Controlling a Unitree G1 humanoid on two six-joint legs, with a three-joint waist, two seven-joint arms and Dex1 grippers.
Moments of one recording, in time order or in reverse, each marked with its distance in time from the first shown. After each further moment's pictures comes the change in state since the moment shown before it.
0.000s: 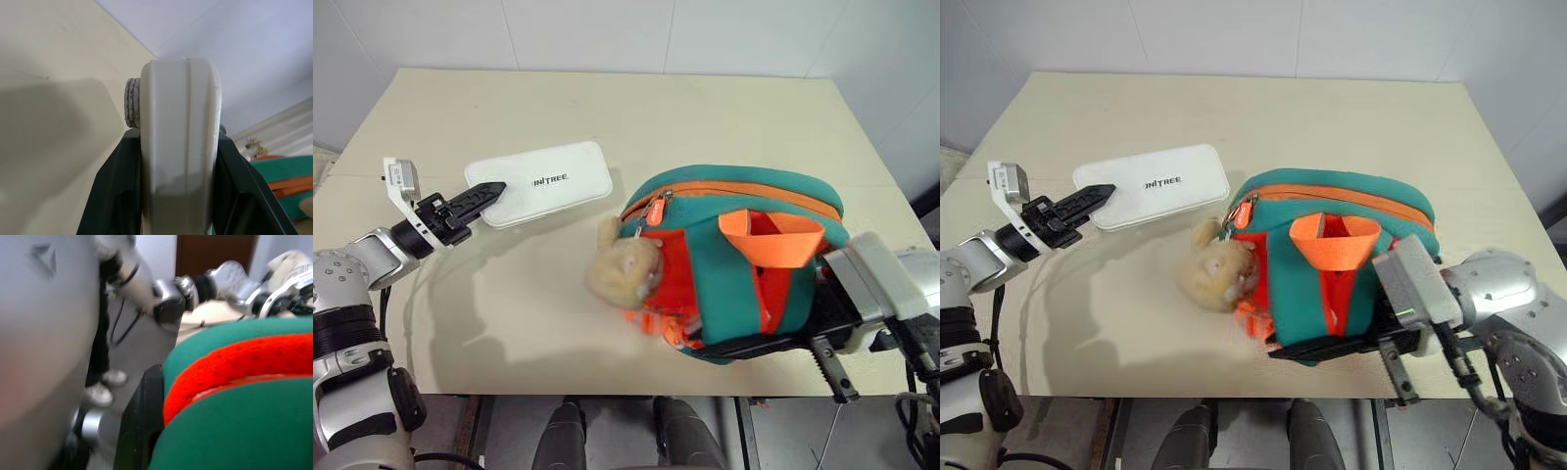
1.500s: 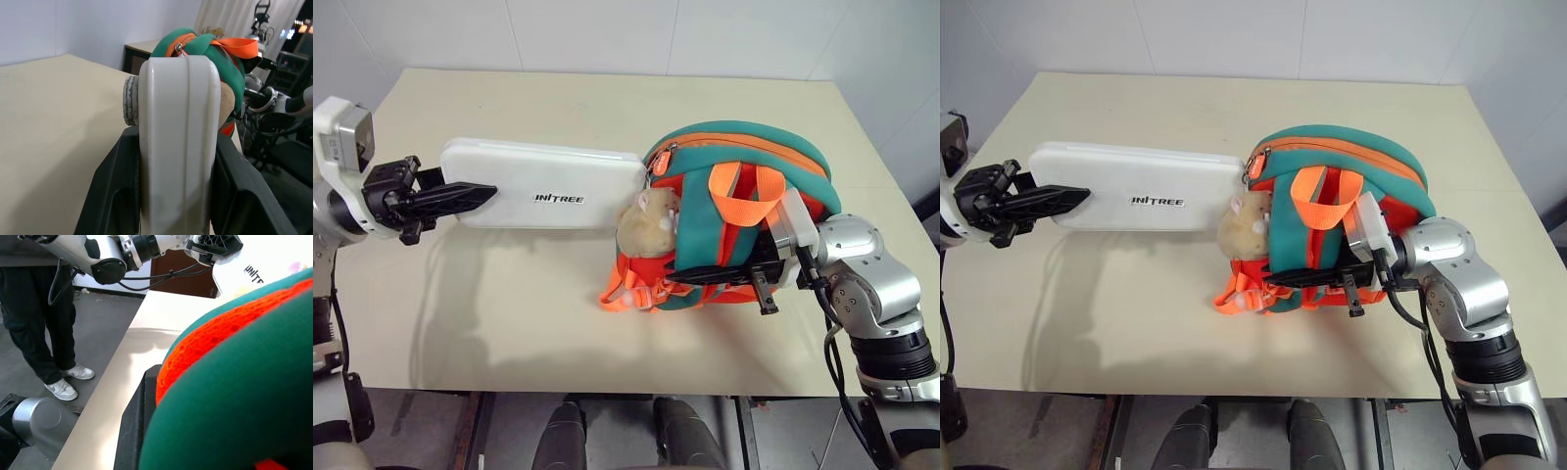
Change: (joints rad) left arm -0.041 0.205 -0.204 -0.173 0.164 -0.470 -0.618; right arm -0.181 0.243 0.198 0.380 -0.273 -0.195 0.015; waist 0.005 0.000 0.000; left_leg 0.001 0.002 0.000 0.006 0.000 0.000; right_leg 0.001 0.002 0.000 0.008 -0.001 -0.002
